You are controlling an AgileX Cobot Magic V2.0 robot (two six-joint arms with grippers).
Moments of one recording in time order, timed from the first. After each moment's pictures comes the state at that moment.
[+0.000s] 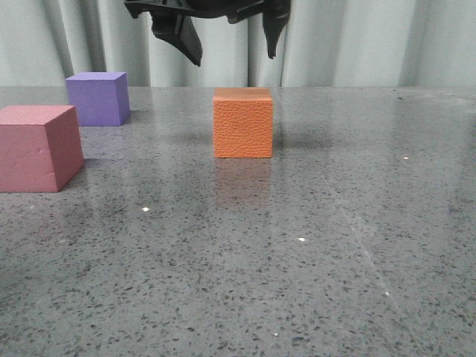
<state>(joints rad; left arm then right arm) -0.79 1.86 -1.65 0.57 0.74 -0.97 0.08 -0.01 0.03 -0.05 0.16 0.12</state>
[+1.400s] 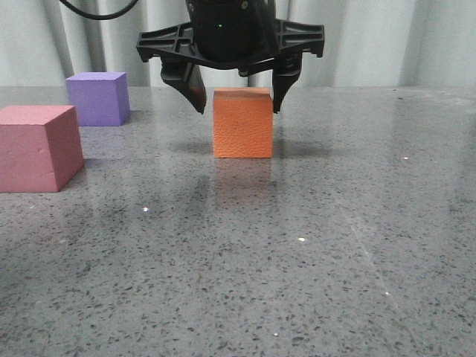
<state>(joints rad) -0.82 1.93 -1.65 0.53 0.83 -0.98 0.08 -0.01 0.03 -0.05 0.16 0.12</state>
